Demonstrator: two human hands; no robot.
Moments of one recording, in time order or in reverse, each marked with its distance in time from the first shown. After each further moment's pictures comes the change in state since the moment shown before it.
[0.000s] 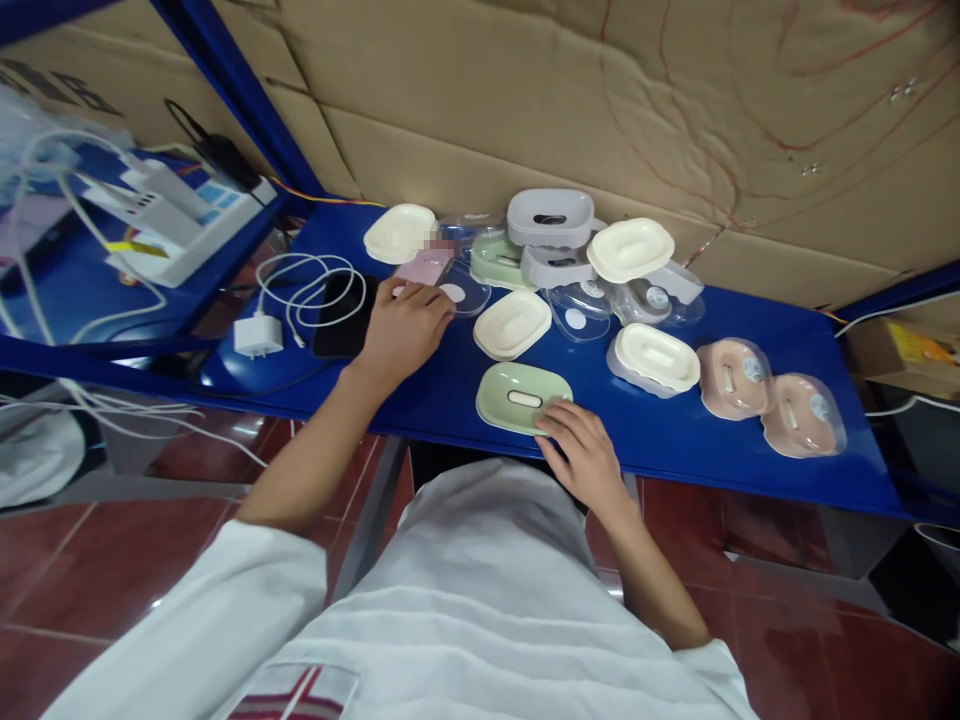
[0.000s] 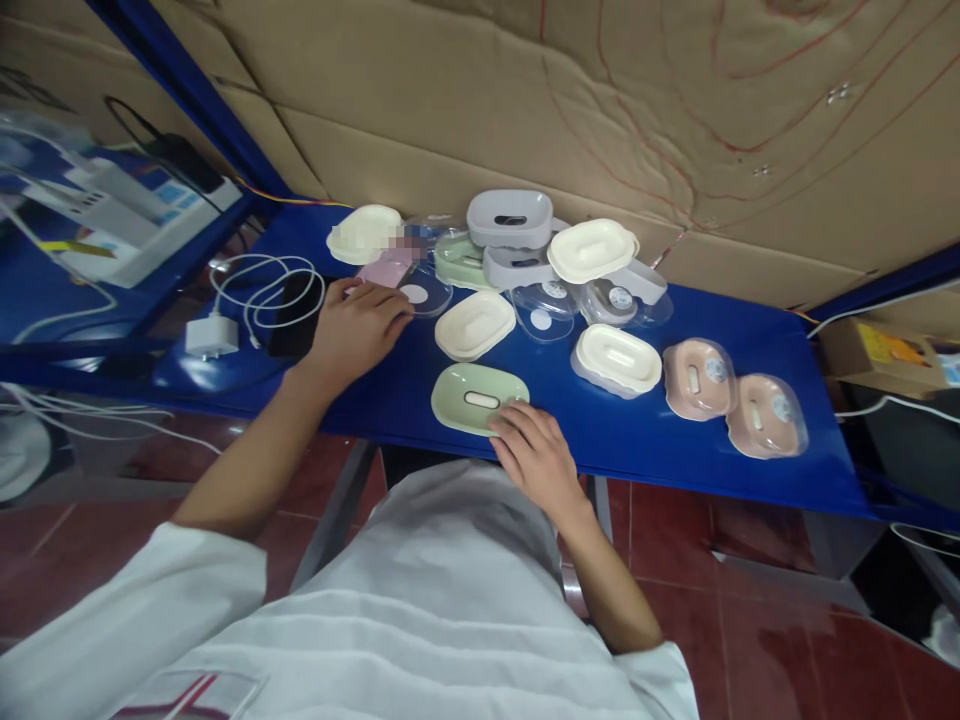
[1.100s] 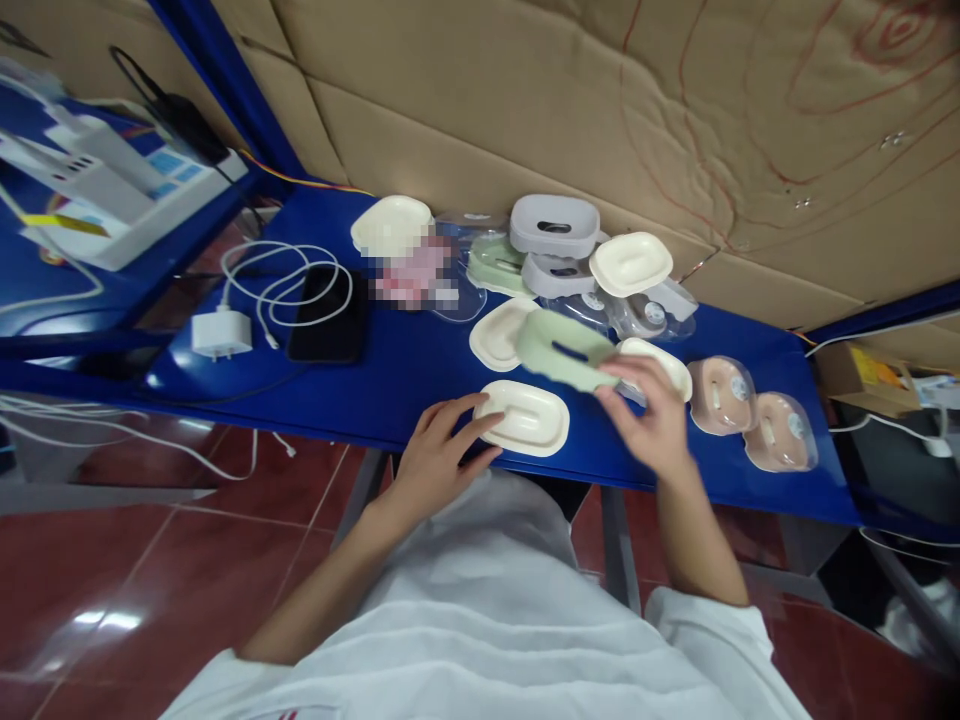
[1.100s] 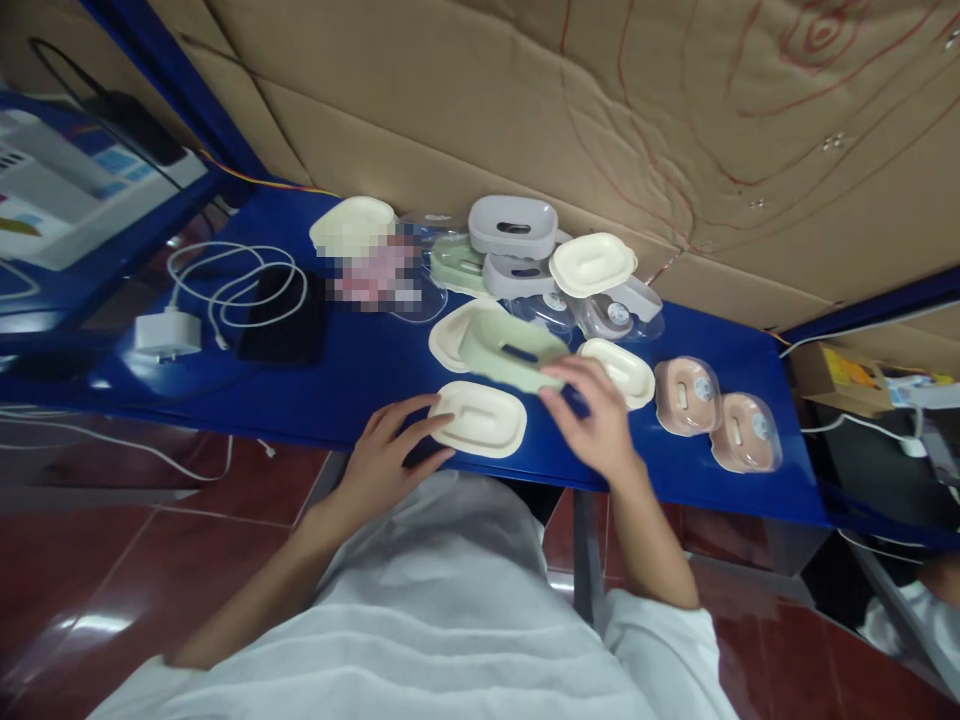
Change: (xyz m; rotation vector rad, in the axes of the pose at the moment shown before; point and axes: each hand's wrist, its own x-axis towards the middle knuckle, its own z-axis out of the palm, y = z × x) left_hand -0.126 0.082 0.043 -0.228 0.089 0.126; right_hand 0.070 0.054 -0.073 0.155 0.166 0.107
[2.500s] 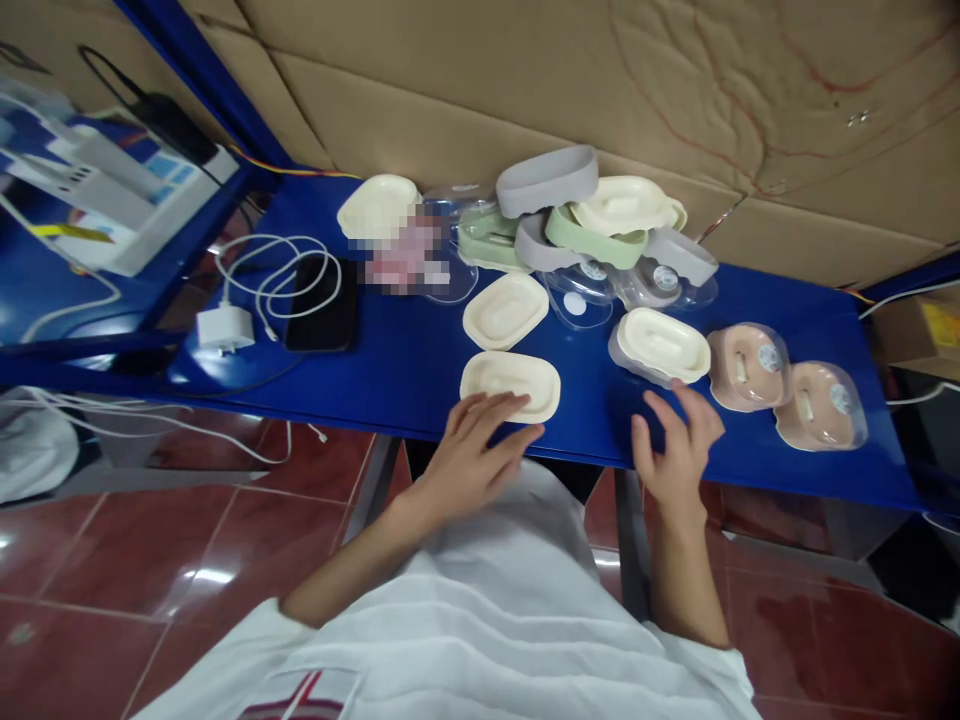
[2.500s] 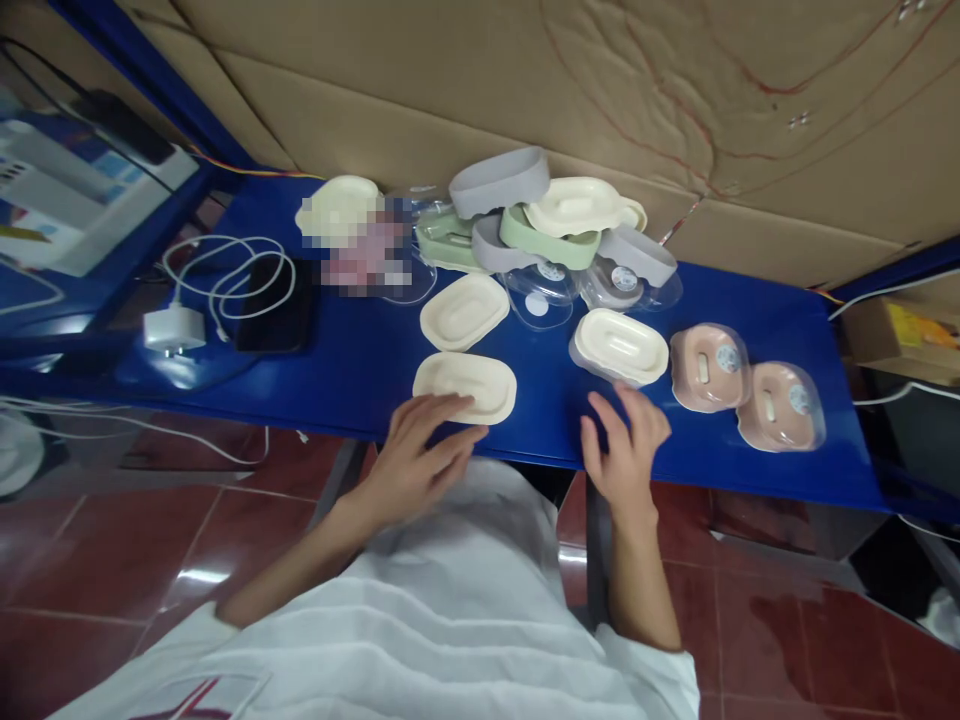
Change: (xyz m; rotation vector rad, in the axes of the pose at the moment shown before) left_hand 0.009 0.040 0.005 -0.021 -0.095 0.156; right_hand -0.114 0.023 0.000 -0.509 0.222 0.017
